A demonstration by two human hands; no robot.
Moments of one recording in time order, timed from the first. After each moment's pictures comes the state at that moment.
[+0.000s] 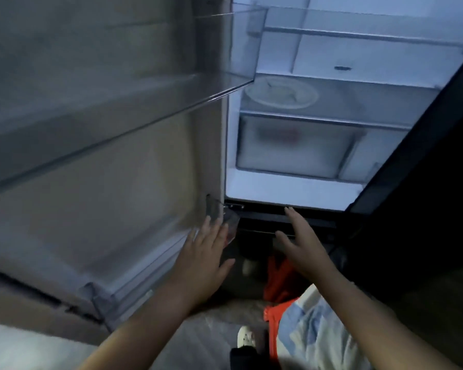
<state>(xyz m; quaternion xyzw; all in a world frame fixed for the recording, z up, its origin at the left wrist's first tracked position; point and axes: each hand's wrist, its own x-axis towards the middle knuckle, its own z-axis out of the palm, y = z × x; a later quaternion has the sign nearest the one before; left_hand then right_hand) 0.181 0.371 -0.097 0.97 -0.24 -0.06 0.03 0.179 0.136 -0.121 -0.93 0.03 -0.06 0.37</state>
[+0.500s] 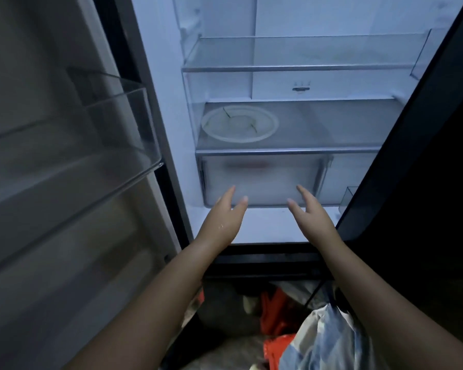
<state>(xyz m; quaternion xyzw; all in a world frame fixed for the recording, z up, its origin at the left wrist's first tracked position) 0.330 0.229 -0.023 0.85 -0.11 -0.14 0.50 0.297 0.033 -0.061 -0.86 0.18 -0.09 0.47</state>
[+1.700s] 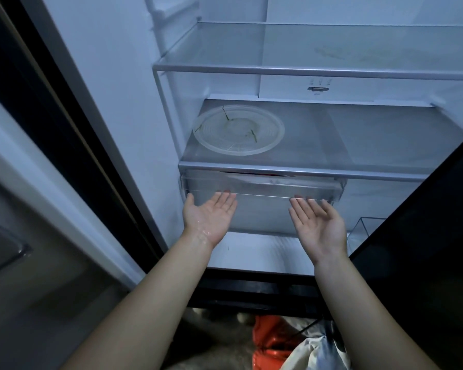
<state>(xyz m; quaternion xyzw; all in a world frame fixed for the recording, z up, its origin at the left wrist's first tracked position) 0.434 0.177 -0.049 0.19 0.24 -0.21 0.93 0.376 -0.023 -0.078 -0.24 0.24 -0.09 0.94</state>
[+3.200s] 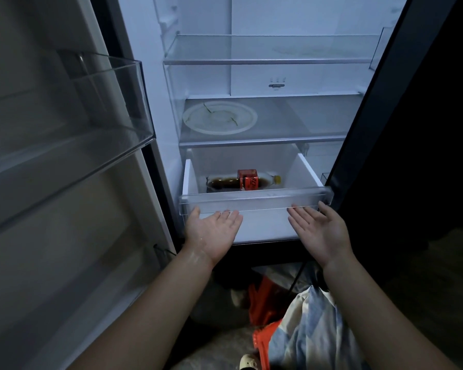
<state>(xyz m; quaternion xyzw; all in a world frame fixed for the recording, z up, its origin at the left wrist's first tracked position) 0.290 0.237 -0.032 0.18 0.22 -0.31 0.91 0.220 0.035 -0.059 -0.28 0.26 -0.13 0.92</state>
